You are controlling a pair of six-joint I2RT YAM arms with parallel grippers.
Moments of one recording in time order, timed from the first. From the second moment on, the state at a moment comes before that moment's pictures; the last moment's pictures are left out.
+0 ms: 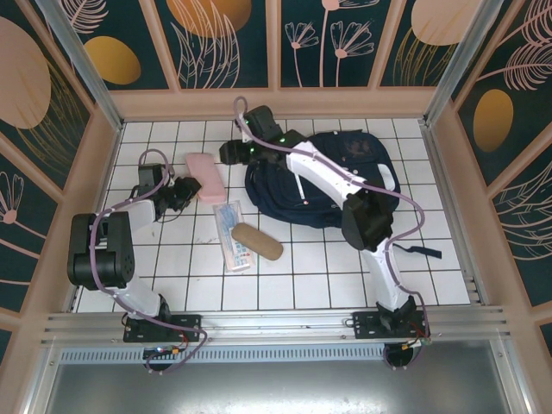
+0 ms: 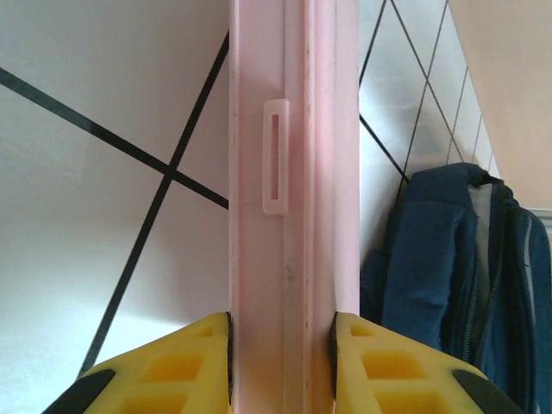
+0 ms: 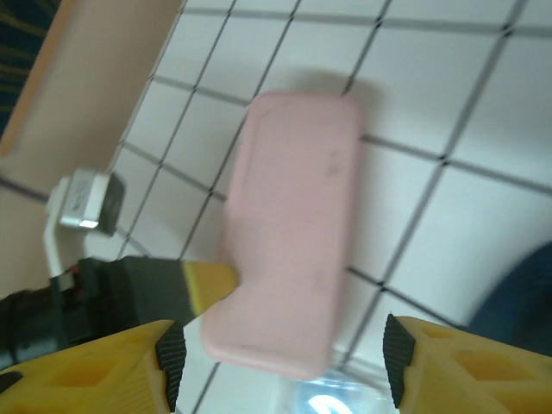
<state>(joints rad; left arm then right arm) 0.05 1.64 0.78 0.09 0.53 -0.83 0.73 2.20 2.07 -0.58 -0.24 0.46</state>
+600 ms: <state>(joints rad) 0.03 1.55 0.80 0.07 0.57 -0.84 0.72 2.19 1.91 -0.82 0.35 0.34</state>
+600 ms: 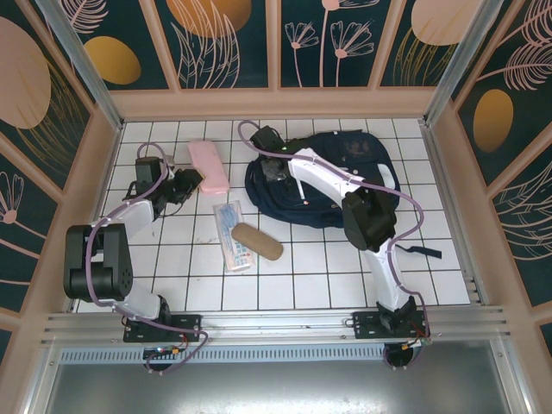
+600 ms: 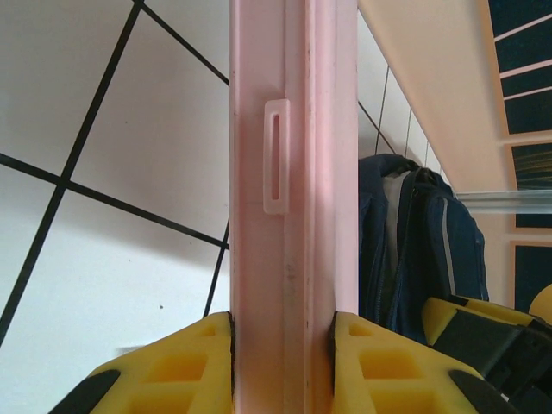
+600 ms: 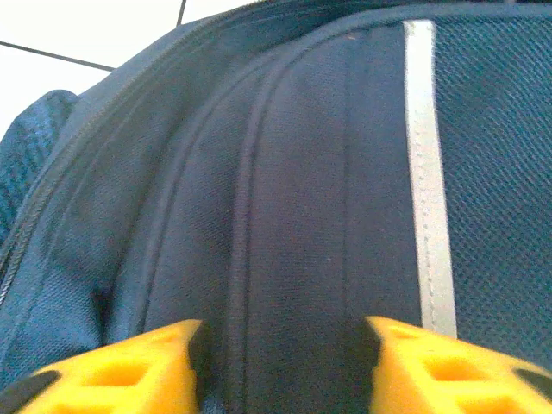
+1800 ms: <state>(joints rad) -0.44 1.83 1.13 0.12 0.47 -0.97 0.46 1.77 1.68 -0.64 -0.08 0.42</state>
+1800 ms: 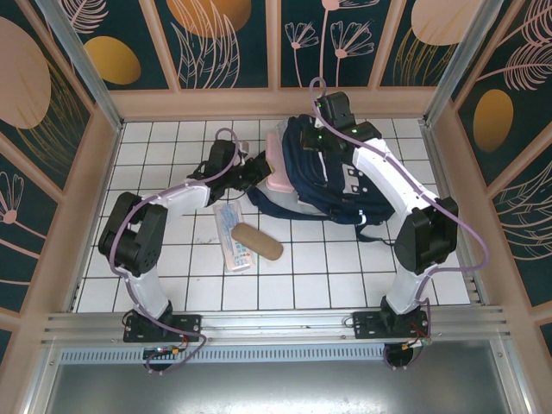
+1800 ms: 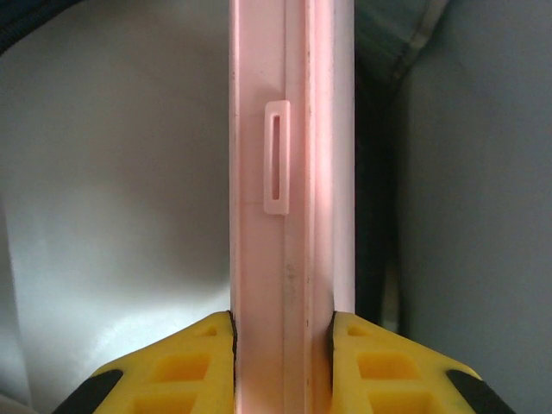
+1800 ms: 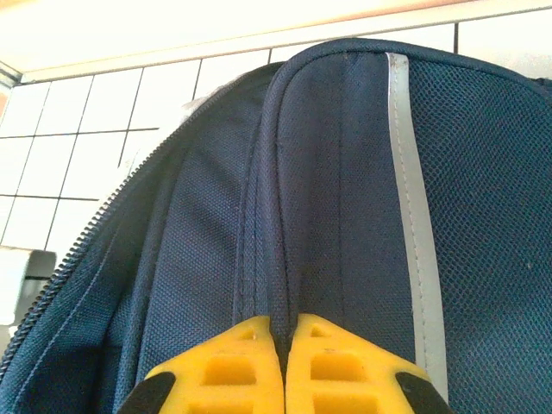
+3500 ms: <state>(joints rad) -0.50 1.67 1.15 -0.31 0.12 -0.80 0.46 1.73 1.56 -0.55 -0.13 0.45</state>
